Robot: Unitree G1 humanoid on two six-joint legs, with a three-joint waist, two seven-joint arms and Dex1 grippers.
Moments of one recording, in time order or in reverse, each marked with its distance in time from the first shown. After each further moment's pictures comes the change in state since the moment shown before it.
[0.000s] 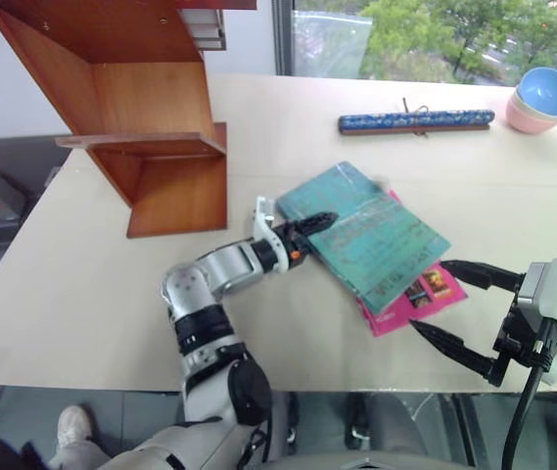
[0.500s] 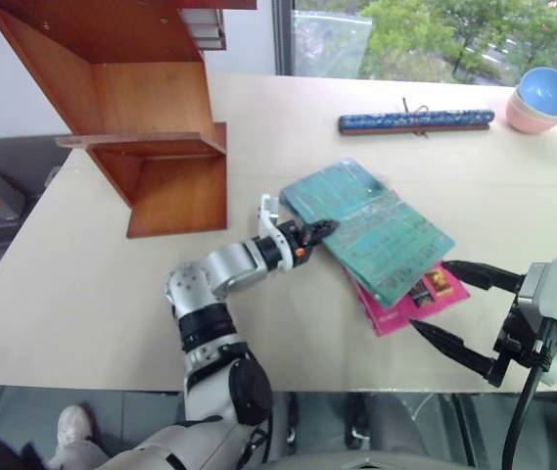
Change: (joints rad) left arm 0.010 0.024 -0.029 0.026 -0.149 -0.018 0.087; right arm 0.016 -0.010 0.000 0.000 0.008 -0.019 -0.019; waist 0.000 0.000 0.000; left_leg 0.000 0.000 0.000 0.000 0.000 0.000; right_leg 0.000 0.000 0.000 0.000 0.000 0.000
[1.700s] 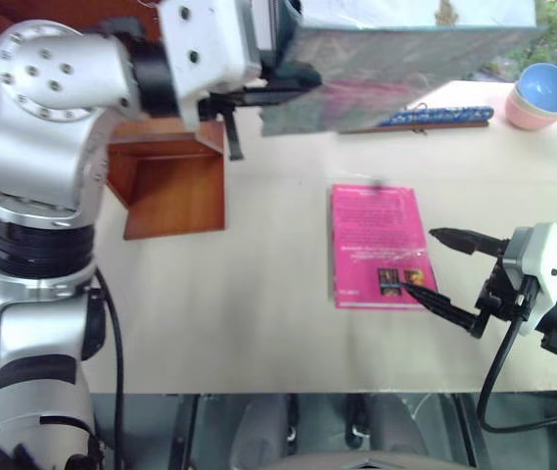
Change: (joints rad) left arm -0.415 1.021 -0.747 -0.331 0.942 -1.216 -1.266; right arm -0.353 0.094 0.264 0.262 -0.221 -0.061 0.171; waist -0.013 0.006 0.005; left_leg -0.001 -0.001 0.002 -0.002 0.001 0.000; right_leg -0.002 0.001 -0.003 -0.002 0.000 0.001
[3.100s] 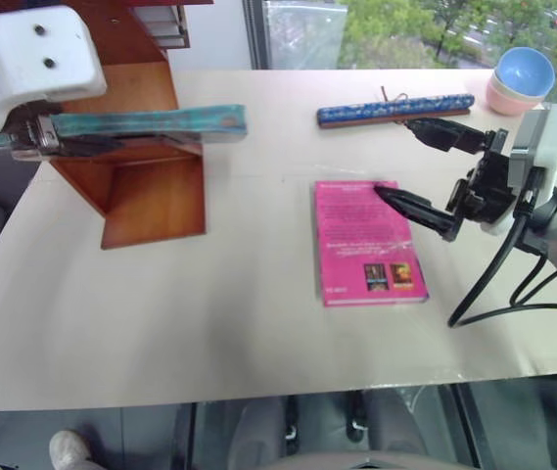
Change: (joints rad) left arm 0.127 0.485 0.123 -0.024 0.243 0.412 -0.312; right arm -0.586 0.162 0.151 0.252 -0.056 -0.026 0.087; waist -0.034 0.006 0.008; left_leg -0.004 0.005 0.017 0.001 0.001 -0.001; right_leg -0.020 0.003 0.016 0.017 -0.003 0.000
